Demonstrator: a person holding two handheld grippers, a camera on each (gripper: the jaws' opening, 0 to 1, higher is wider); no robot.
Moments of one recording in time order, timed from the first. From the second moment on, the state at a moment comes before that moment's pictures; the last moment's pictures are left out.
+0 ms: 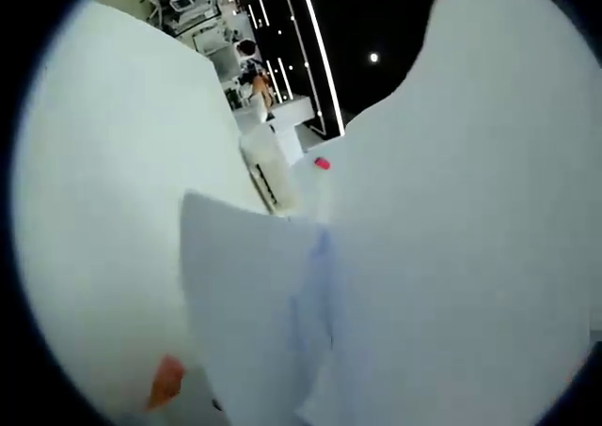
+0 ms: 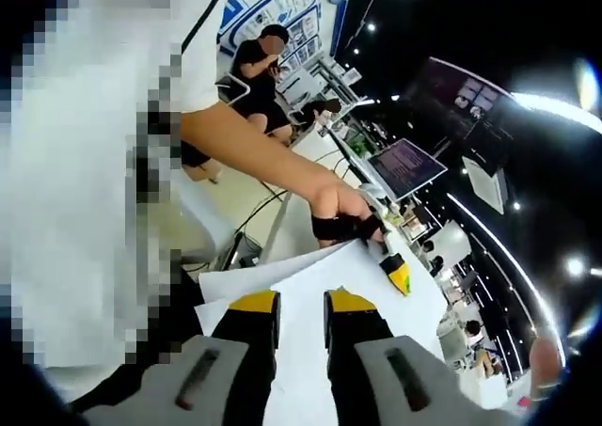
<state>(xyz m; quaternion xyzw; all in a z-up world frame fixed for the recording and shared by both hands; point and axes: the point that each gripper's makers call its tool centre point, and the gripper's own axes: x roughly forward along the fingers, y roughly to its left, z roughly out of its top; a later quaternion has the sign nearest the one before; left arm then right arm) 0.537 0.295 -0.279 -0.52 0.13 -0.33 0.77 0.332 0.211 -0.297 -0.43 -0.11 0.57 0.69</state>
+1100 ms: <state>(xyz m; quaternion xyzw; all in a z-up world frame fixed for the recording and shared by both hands) 0.523 0.312 -0.289 -0.51 0.11 -0.36 0.78 0.487 0.027 -0.292 -0.22 0.02 0.38 0.90</state>
